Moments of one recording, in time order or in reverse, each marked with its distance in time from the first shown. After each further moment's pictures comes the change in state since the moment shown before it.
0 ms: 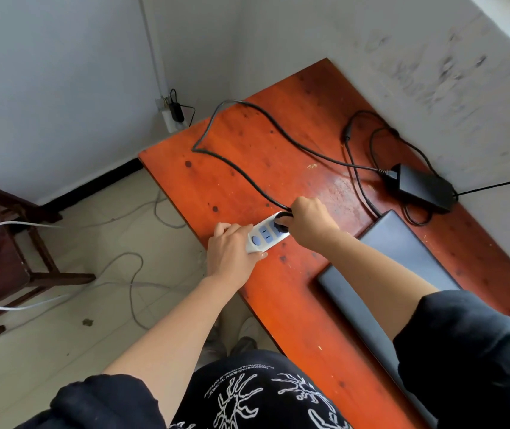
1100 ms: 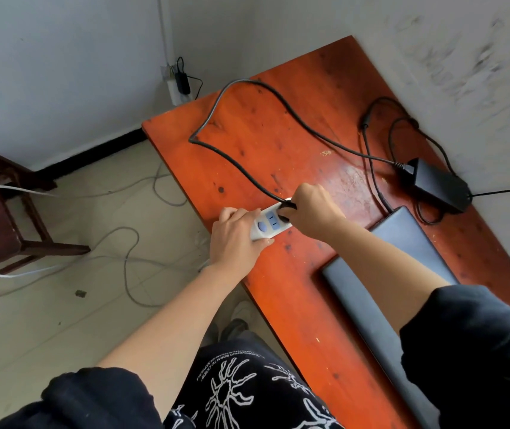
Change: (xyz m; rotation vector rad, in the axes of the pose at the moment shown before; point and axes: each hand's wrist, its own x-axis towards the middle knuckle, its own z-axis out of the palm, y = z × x) left_hand -0.003 0.000 0.003 -0.083 0.046 0.003; right_hand 0.015 -0.001 0.011 -0.054 0.009 -0.081
